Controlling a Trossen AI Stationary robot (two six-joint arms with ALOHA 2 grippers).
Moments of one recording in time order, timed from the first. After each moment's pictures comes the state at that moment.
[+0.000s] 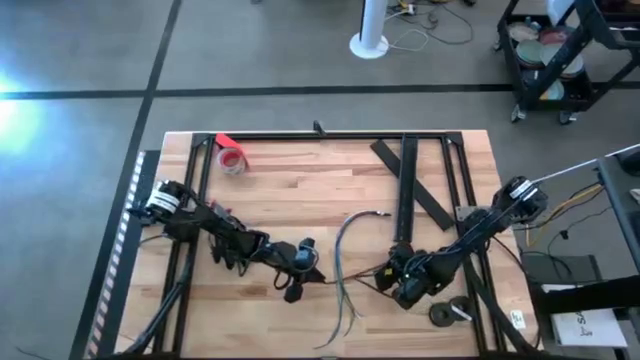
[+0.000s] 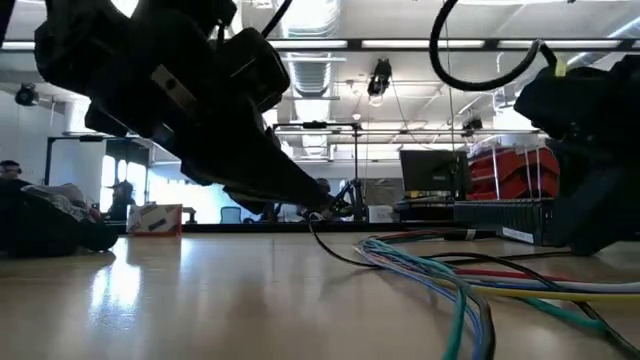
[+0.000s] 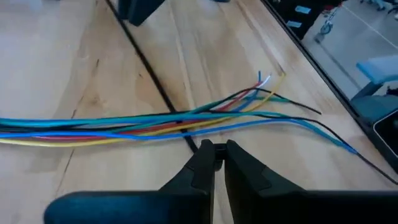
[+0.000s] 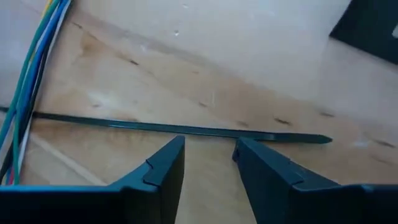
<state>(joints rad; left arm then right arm) -0.32 1.85 0.73 0.68 0.04 -0.29 0.64 1.74 0.78 -0.48 0.50 1.81</state>
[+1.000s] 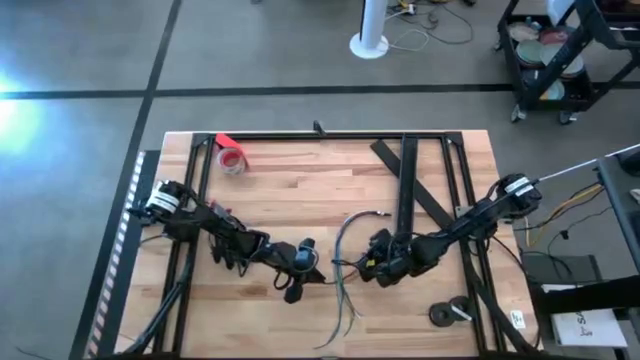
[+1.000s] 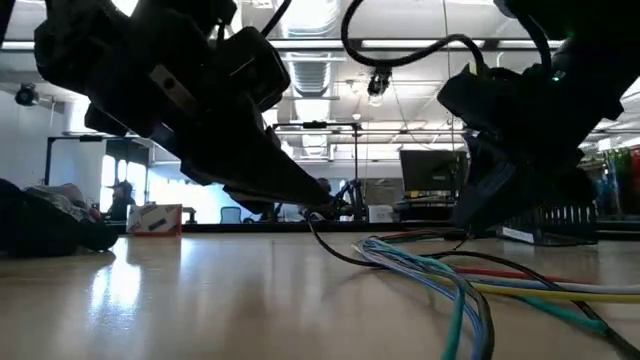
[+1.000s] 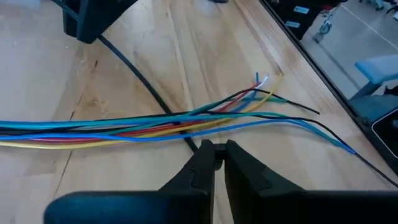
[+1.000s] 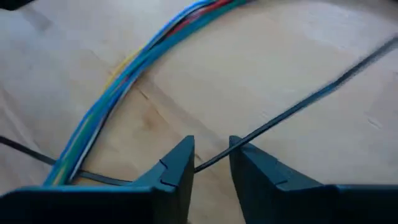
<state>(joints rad) -0.32 1.85 0.72 0.68 0.04 -0.29 0.46 1.74 0.77 -0.21 0.54 1.32</state>
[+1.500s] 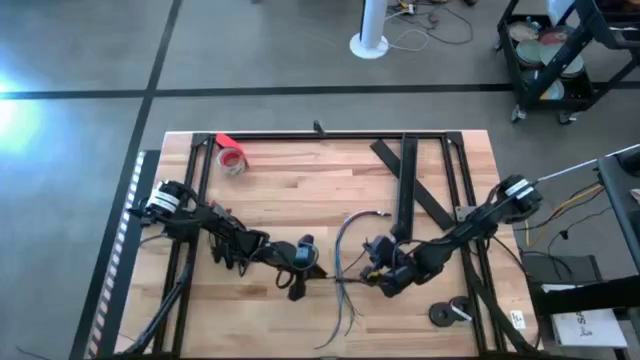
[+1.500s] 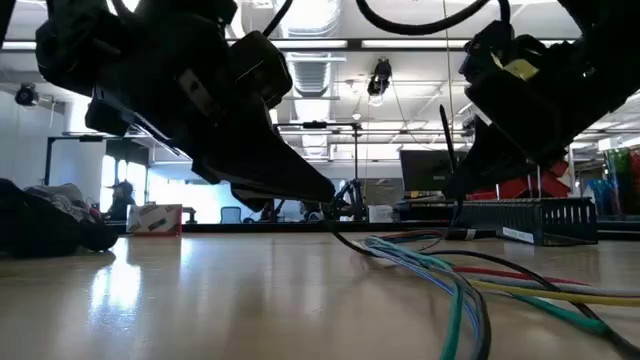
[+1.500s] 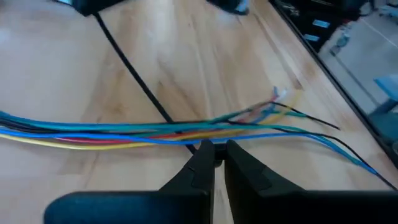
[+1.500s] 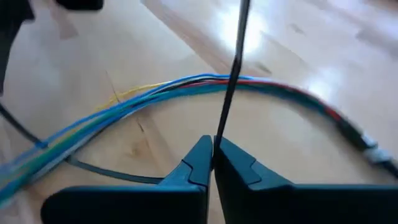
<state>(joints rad) -0.32 1.85 0.72 0.71 -0.06 -0.32 0.53 1.77 0.78 -0.17 0.83 0.90</state>
